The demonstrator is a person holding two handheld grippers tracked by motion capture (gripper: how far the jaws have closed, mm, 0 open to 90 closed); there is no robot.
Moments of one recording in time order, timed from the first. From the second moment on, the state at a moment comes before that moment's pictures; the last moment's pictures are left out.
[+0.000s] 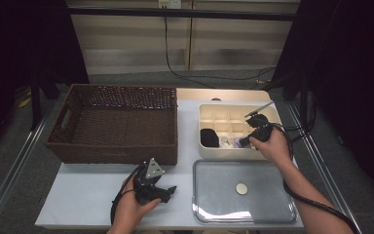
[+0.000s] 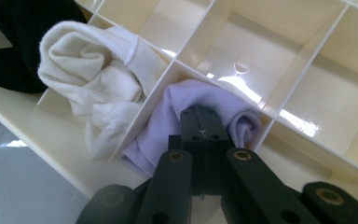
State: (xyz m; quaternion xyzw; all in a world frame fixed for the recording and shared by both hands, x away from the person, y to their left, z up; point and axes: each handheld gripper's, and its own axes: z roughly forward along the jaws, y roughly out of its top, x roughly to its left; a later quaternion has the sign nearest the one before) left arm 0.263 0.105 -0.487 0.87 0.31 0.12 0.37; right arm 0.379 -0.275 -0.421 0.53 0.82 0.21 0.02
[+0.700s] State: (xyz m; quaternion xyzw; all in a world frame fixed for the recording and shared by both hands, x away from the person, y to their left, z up) left arm 0.263 0.105 -0.487 0.87 0.31 0.12 0.37; right arm 0.362 -0.288 -0.400 0.51 0.83 0.23 0.06
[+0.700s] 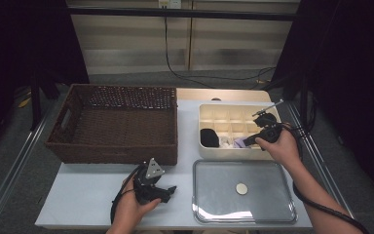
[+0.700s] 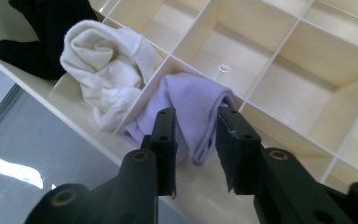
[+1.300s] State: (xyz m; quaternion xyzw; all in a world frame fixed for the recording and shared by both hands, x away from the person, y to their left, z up) left arm 0.263 0.105 -0.488 0.87 0.31 0.12 0.37; right arm 0.331 -0.306 -0.372 0.48 0.83 0.25 0.08
